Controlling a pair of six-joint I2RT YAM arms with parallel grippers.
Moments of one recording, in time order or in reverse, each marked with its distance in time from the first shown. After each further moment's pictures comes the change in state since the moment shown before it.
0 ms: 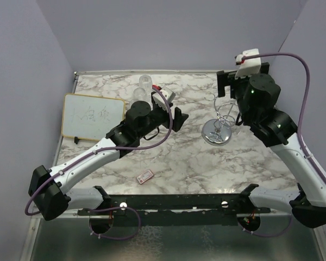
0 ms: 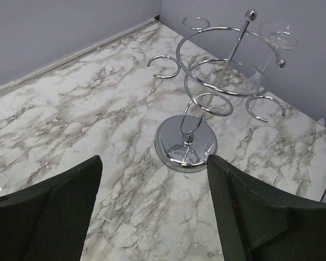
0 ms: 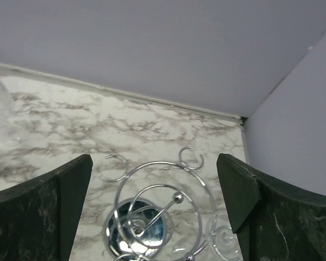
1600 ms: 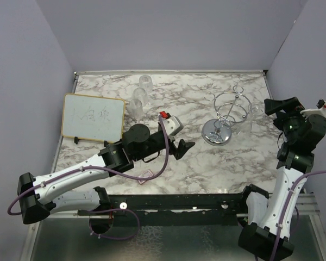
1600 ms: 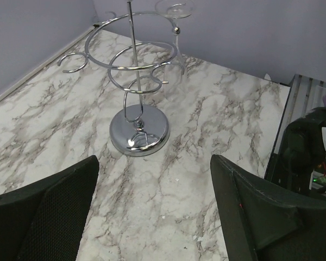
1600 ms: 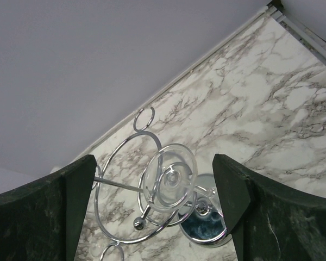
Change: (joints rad) left arm -0.248 -0.188 -0.099 -0.065 -0.032 0.136; right arm -1.205 -0.384 -0.566 0.146 -1.058 0.840
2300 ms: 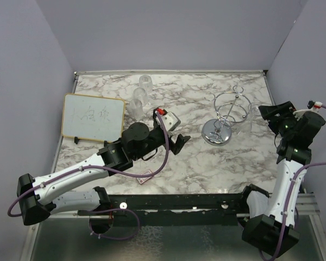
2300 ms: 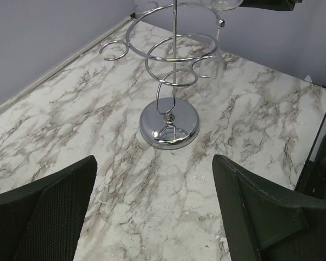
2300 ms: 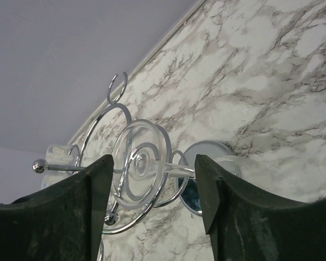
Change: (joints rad) left arm 0.003 -0.004 0.000 -0.029 -0.122 0.029; right arm -0.001 0.079 -0.076 -0.016 -0.077 0.026
